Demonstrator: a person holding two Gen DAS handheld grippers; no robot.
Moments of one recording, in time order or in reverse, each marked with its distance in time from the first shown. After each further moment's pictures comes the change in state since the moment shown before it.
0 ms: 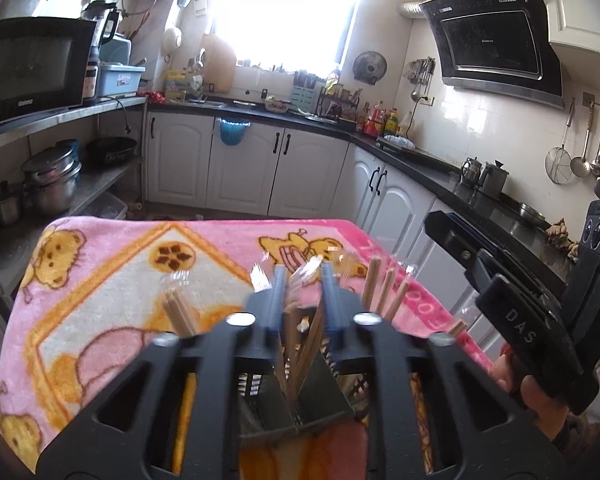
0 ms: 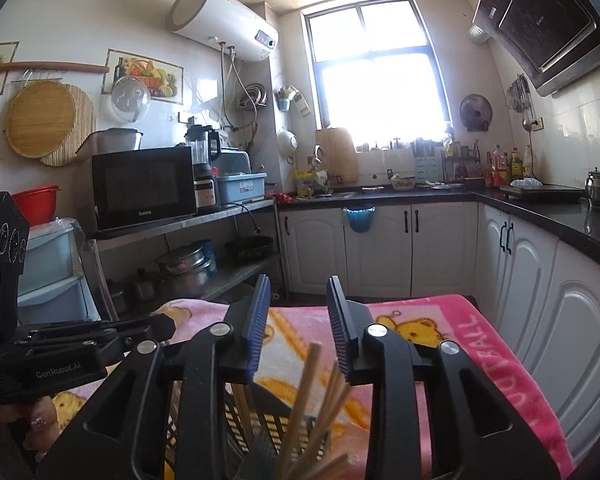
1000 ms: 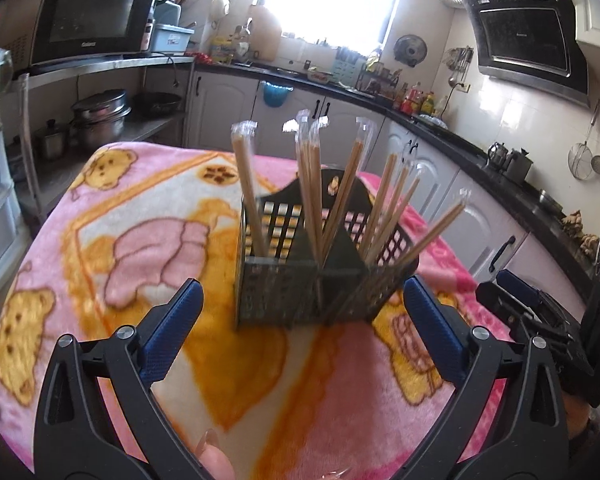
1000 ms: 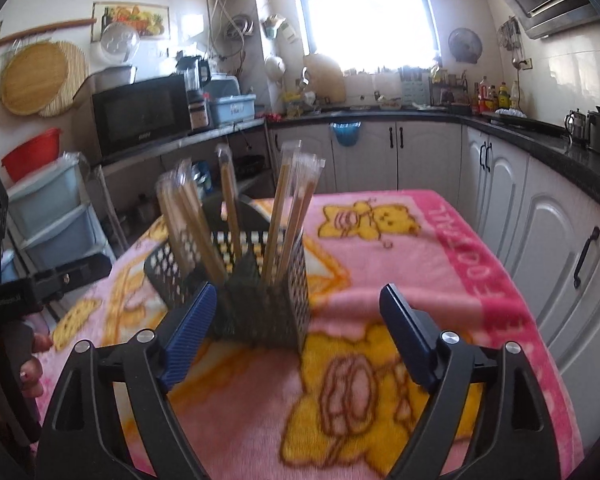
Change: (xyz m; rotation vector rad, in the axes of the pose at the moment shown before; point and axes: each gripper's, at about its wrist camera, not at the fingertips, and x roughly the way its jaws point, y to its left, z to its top) left arm -0.067 -0.003 -0.098 -0.107 0.089 0.127; right arm -0.092 -0.004 -0.086 0.016 0.305 -0.012
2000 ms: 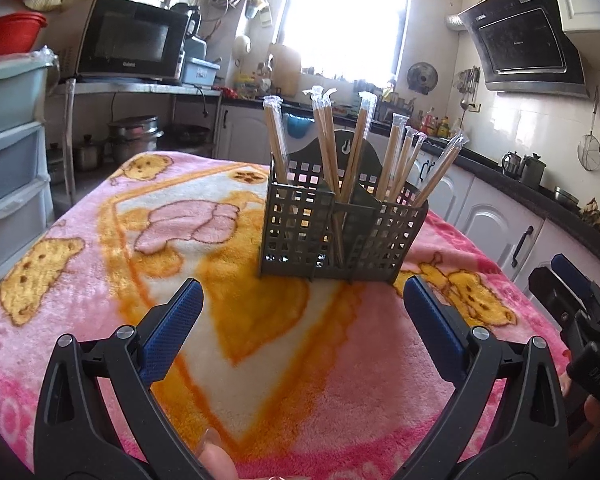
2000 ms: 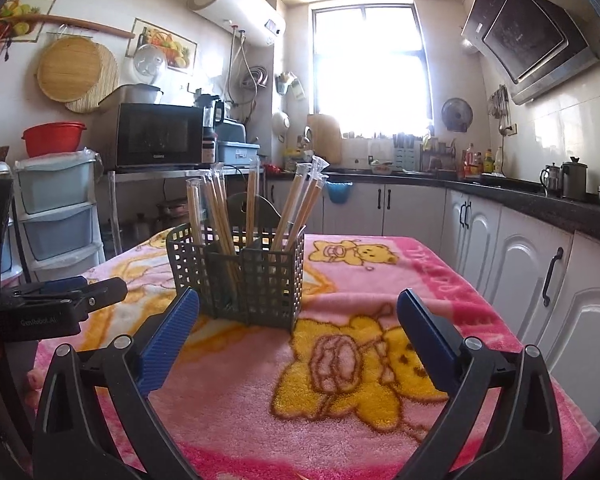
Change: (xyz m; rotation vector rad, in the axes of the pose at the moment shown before) left arm -0.029 -0.009 -0.095 0.025 -0.190 0.113; right arm -0.053 0.016 -0.075 -0.095 -0.283 -0.061
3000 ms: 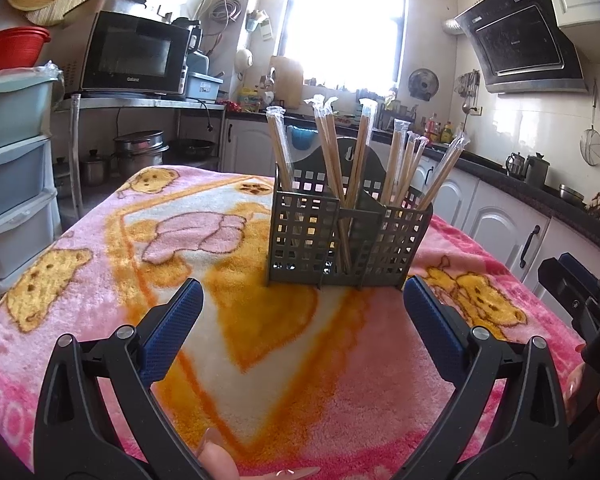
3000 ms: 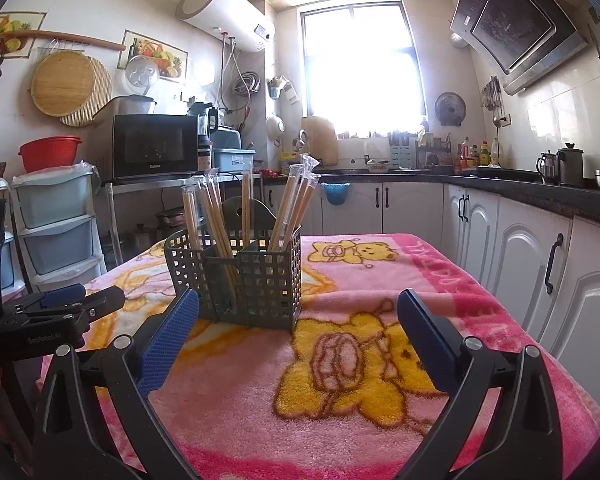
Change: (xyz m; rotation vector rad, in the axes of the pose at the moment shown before) left arm 0.000 0.003 -0.004 0.020 -0.043 0.016; right arm -0.006 -0.003 -0.004 0.040 -0.015 -0.009
